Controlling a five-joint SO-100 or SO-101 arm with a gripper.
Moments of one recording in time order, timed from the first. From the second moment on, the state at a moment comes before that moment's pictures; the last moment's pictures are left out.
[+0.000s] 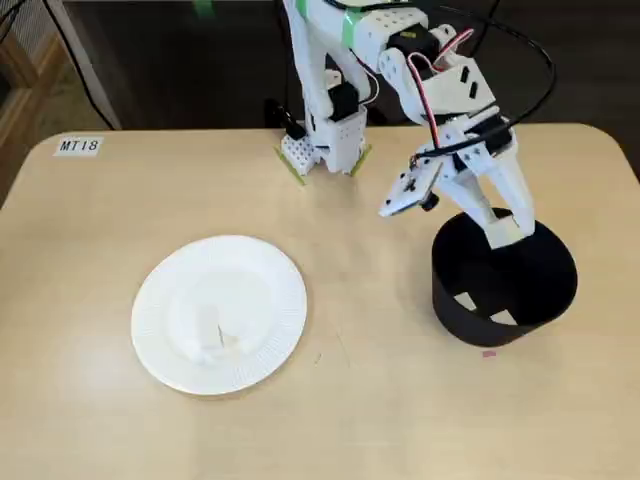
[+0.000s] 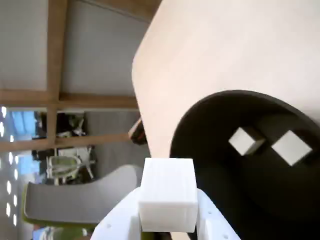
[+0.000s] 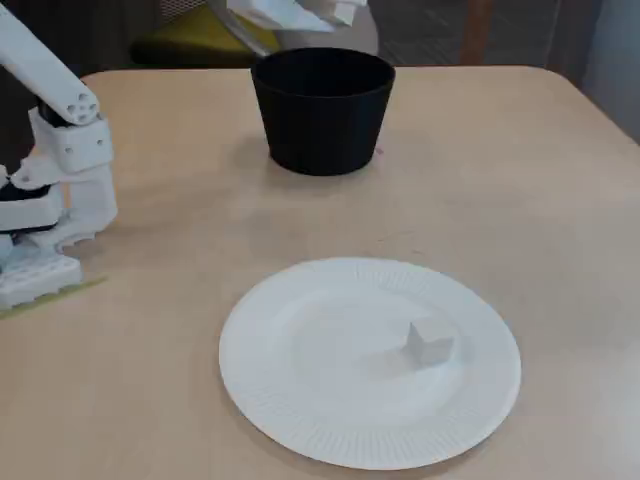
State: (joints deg) arm -35.6 123.1 123.1 30.7 -17.9
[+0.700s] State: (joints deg) arm -38.5 132.8 131.8 31.5 -15.7
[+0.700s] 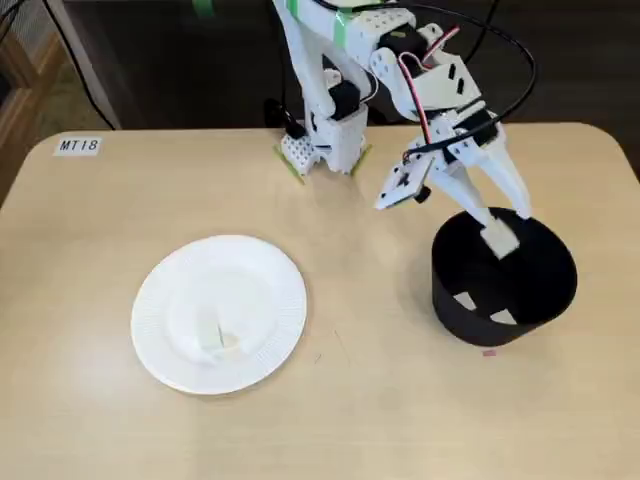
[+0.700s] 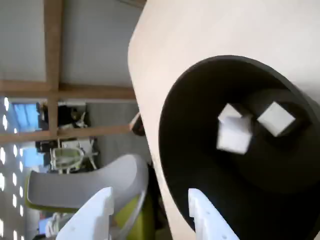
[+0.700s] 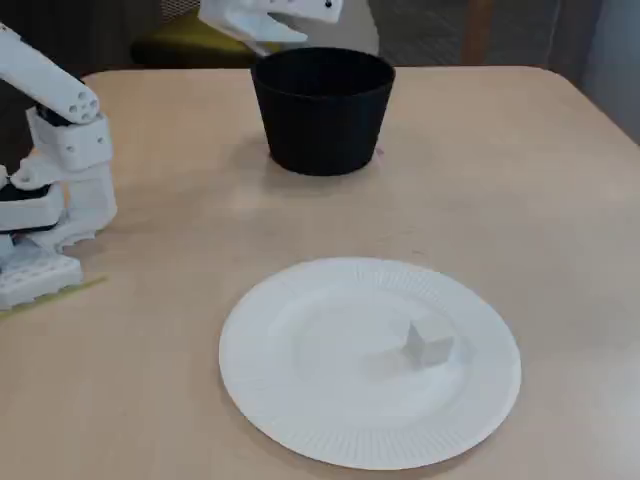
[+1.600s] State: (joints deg) arm 11.0 92.6 80.2 84.6 -24.3
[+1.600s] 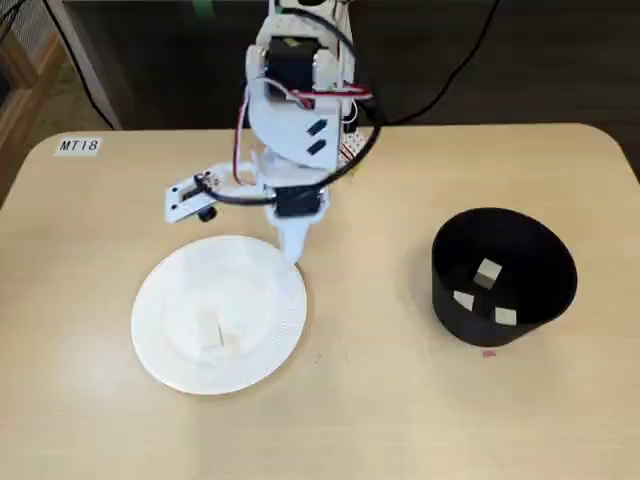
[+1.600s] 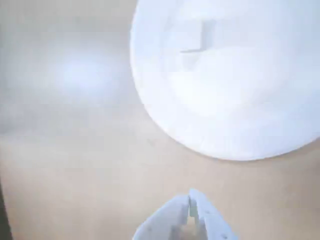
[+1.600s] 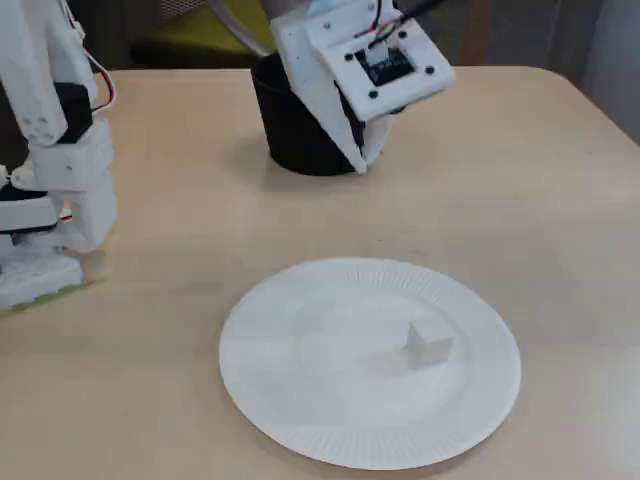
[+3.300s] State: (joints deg) arm 26.2 47.0 37.4 94.9 -45.4
